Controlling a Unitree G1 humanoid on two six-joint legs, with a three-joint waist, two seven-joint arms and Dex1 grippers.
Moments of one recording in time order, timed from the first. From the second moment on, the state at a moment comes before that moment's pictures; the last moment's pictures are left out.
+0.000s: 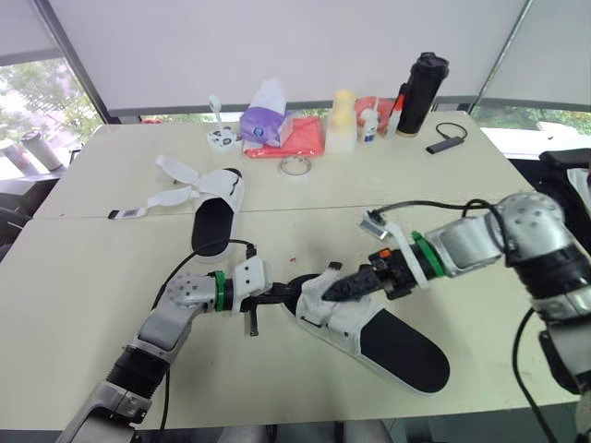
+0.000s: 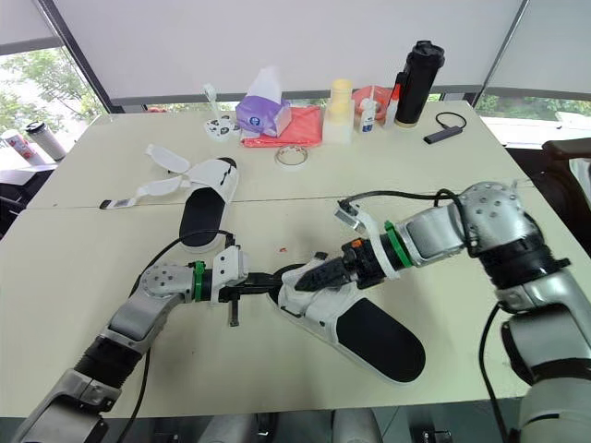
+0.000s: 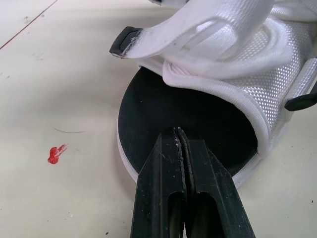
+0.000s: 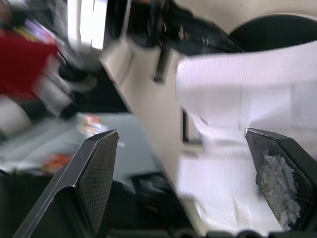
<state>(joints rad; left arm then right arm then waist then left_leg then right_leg) -0.36 0.48 -0.28 0.10 -0.18 0.01 -1.07 -0.89 -0.92 0.32 0.04 1.87 1.55 0.06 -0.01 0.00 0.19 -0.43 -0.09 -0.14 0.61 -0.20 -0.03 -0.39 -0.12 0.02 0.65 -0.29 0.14</state>
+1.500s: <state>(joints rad) -0.36 0.48 -0.28 0.10 -0.18 -0.01 -1.08 -0.81 -0.49 -0.02 0.06 0.99 1.59 0.27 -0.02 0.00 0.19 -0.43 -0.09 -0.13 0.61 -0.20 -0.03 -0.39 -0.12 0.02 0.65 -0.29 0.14</state>
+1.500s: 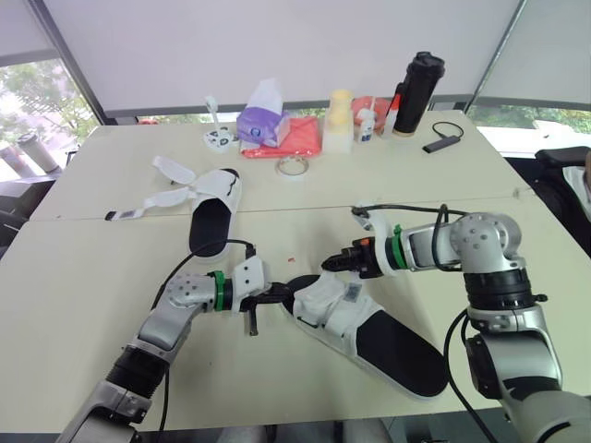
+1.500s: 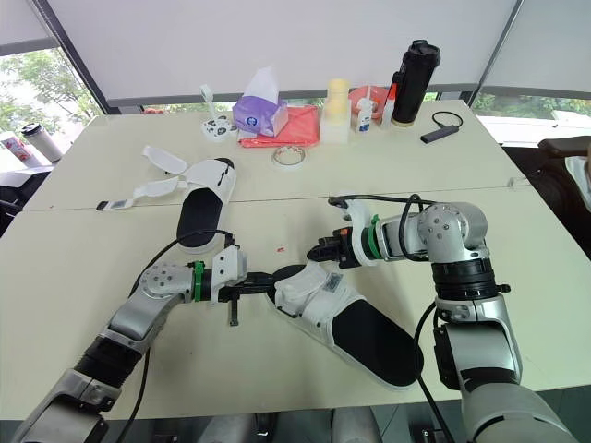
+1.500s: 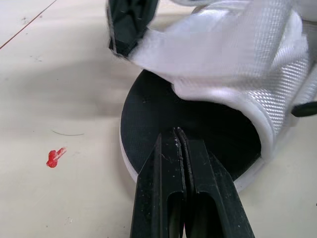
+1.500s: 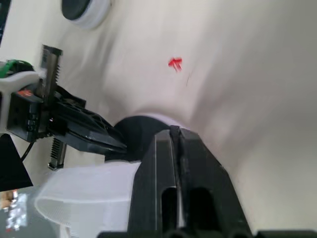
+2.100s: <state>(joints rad) -0.37 0.47 -0.28 0.11 -0.18 -0.01 -1.07 -0.81 -0.76 0.16 -0.34 0.78 1.19 0.66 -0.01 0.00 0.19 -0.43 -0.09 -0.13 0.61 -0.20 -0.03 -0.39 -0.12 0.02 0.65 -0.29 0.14</state>
